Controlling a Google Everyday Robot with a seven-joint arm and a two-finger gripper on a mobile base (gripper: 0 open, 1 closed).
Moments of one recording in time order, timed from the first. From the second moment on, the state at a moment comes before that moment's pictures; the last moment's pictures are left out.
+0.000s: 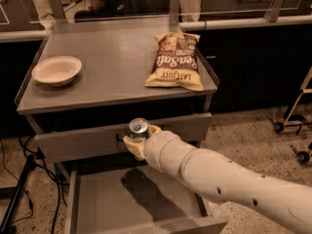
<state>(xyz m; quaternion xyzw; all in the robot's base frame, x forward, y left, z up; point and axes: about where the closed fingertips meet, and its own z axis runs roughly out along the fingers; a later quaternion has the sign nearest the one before) 0.527 0.034 0.752 -0.30 0.77 0.17 0.54</state>
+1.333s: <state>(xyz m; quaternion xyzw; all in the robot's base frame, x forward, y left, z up) 0.512 0.052 0.647 -0.19 0.81 0.18 0.52</state>
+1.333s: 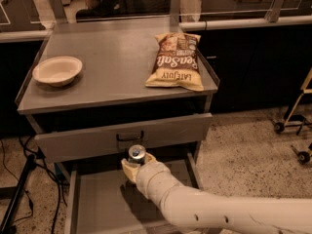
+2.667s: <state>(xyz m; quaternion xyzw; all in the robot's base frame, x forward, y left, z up) 0.500 0.042 0.575 -0.12 0.84 0.15 0.52</state>
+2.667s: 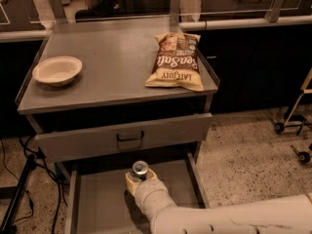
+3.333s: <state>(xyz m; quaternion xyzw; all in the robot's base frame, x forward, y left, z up) 0.508 0.046 0.527 -0.09 0.84 0.12 0.51</state>
